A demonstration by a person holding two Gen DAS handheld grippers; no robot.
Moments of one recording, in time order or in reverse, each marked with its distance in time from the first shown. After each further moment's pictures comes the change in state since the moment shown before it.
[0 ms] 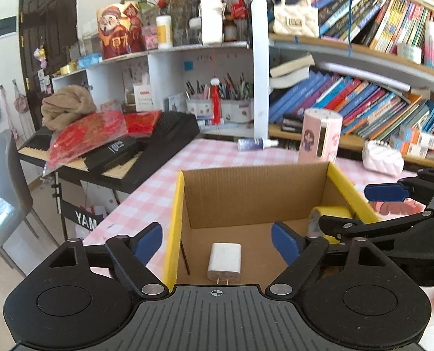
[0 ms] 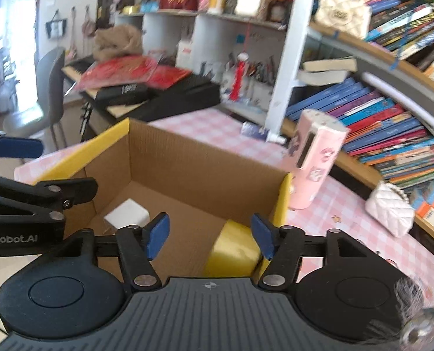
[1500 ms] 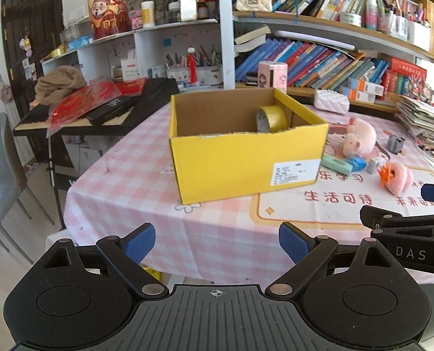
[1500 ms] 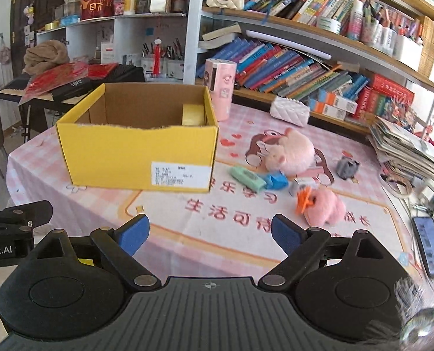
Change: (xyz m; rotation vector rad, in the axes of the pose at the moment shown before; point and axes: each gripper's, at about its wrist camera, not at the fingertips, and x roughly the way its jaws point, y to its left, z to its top) left arm -0.136 0.011 -0.125 0.075 0.088 -0.106; right arm -0.177 0.089 -0.143 0.275 0.056 -0.324
